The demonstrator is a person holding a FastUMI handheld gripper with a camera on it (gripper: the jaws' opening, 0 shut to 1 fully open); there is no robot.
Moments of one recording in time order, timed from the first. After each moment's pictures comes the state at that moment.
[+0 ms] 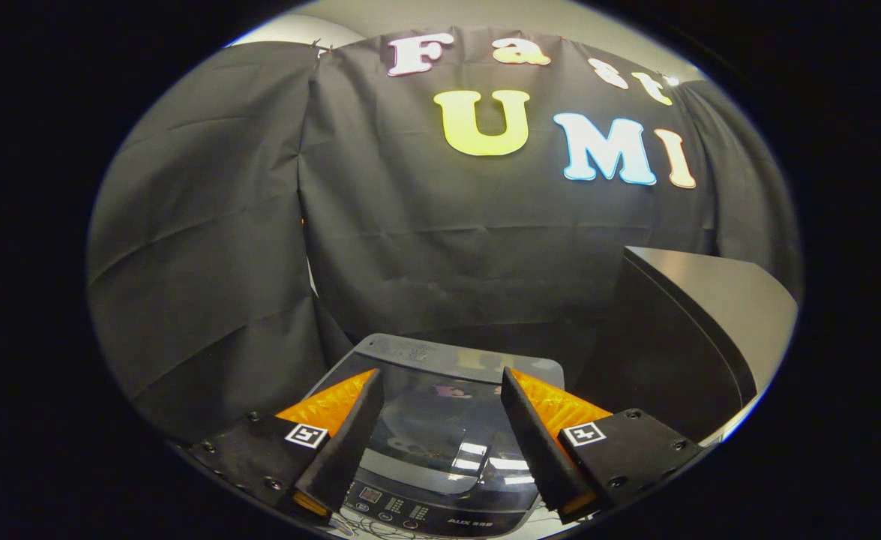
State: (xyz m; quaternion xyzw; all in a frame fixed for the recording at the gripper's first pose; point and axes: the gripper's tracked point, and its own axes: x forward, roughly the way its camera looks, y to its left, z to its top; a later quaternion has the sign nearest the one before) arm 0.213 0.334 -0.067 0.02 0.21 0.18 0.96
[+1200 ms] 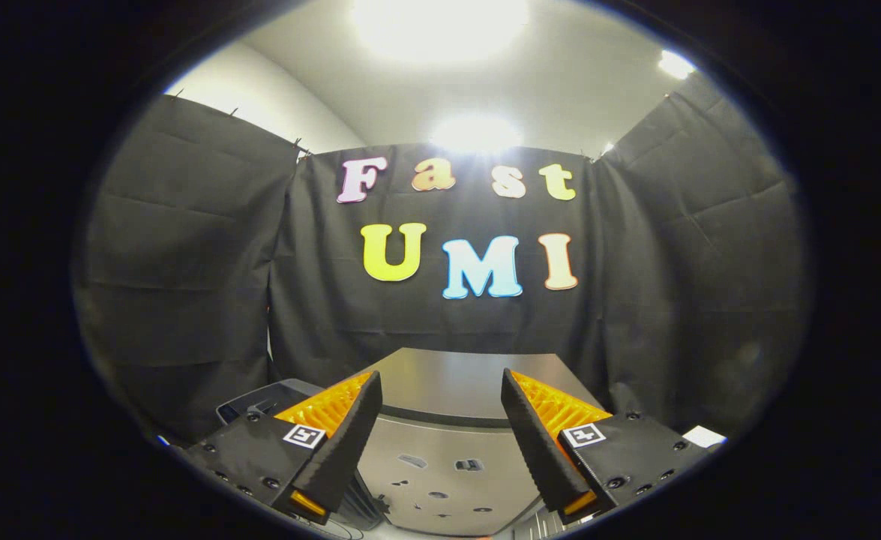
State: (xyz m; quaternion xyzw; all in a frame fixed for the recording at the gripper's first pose) arm 0.037 -0.101 0.063 0.01 -0.01 0.10 0.99
